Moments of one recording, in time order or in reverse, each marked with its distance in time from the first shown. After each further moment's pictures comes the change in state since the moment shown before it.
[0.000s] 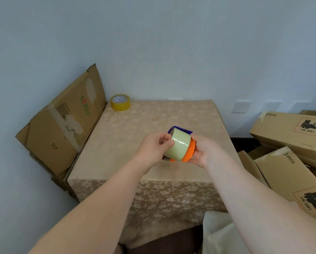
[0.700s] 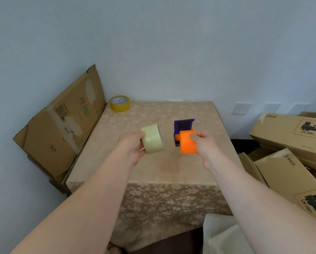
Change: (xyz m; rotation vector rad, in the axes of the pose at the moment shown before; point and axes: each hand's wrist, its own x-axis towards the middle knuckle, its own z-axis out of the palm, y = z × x) left_hand 0.027 -0.007 -0.038 -0.598 0.339 -0.444; right_hand 0.010 -0.002 -0.004 -0.354 0.217 -0.384
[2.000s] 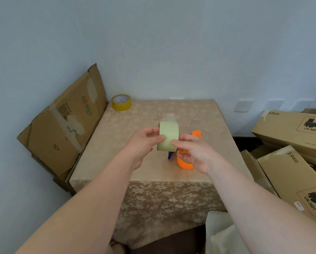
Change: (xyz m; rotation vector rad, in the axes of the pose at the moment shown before) left_hand -0.019 -0.006 -0.002 0.452 -0.297 0.268; right_hand -0.031 -0.003 0.004 0.217 -0.509 0.062
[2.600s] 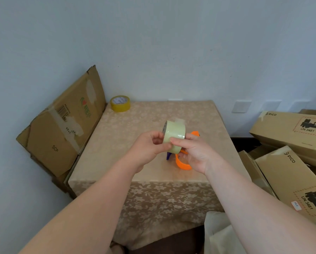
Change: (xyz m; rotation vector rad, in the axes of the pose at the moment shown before) left_hand -0.003 -0.006 0.009 0.137 -0.109 0.166; right_hand -0.005 -0.005 0.005 0.119 -0.020 -0.058
